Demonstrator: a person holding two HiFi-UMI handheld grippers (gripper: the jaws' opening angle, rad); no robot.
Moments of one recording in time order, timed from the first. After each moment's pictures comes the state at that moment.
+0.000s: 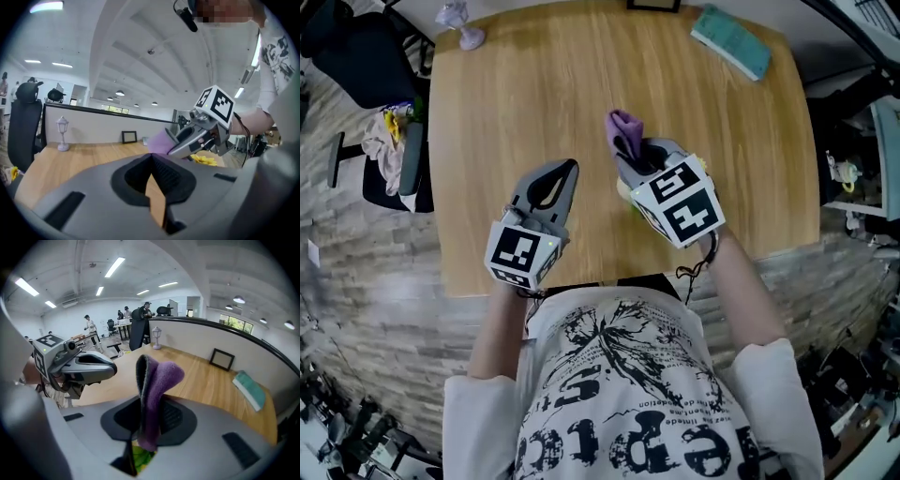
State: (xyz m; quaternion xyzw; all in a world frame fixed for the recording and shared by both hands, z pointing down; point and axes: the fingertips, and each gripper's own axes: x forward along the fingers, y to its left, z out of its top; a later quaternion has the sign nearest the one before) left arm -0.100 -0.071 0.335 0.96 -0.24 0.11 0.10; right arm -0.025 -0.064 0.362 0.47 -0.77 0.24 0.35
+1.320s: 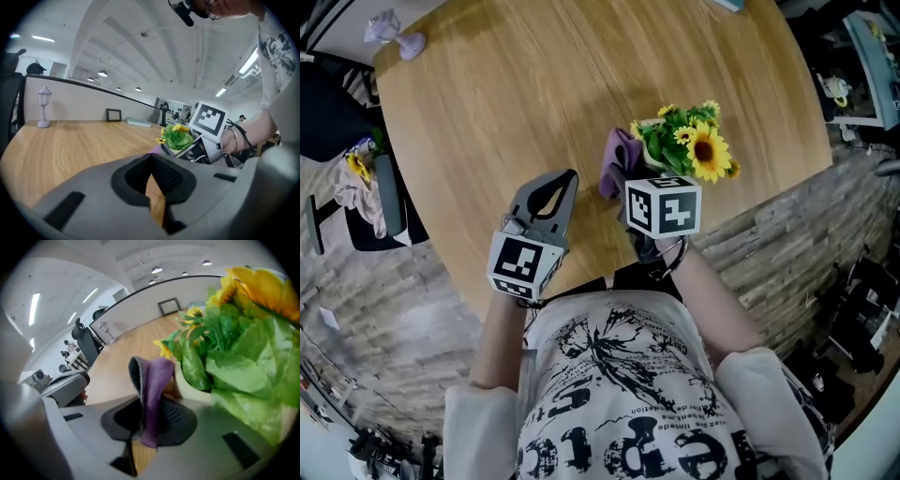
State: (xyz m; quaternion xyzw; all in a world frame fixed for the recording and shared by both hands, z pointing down) left arm -0.126 -0.051 0.416 0.97 -0.09 0.18 0.14; right arm -0.053 -0.009 0.493 0.65 -0.55 0.50 0.16
